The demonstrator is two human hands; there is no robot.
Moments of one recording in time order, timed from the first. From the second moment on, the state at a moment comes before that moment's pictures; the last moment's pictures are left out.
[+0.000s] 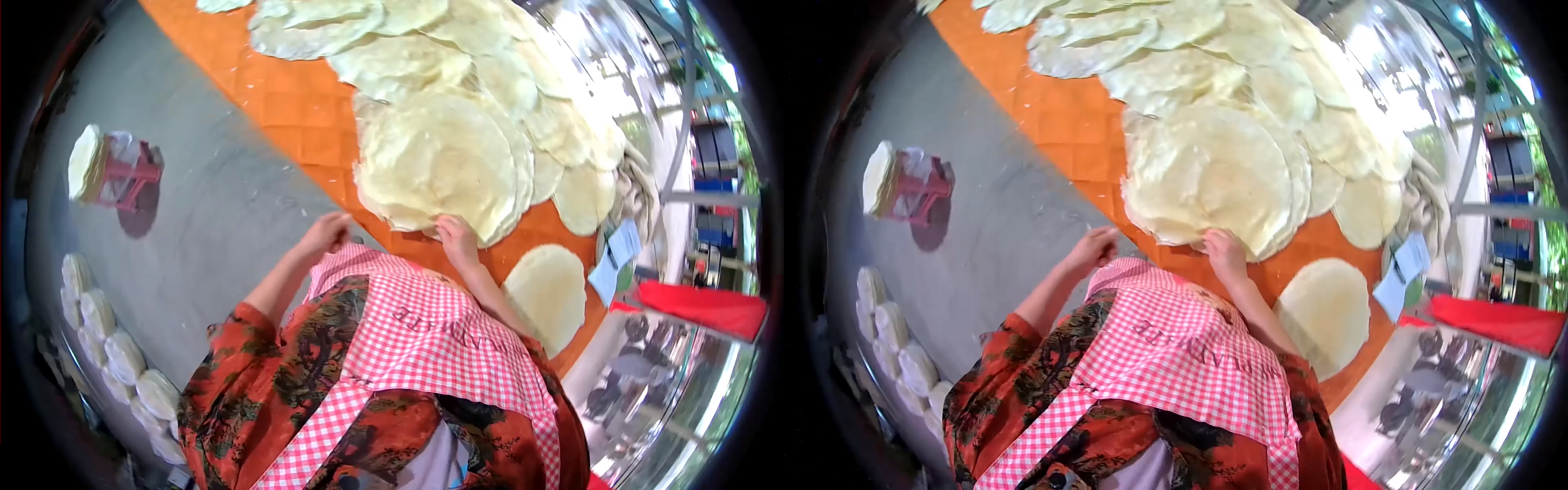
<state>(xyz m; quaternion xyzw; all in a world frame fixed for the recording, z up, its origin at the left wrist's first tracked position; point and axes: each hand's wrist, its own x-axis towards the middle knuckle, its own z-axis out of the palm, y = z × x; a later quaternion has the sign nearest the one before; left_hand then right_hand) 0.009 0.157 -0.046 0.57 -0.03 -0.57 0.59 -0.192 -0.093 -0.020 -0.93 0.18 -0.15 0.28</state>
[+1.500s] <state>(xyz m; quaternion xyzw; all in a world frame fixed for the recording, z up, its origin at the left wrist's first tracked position) -0.034 0.102 -0.034 0.25 0.00 -0.65 0.72 -0.195 -0.068 0.001 -0.92 0.08 -0.08 0.37</state>
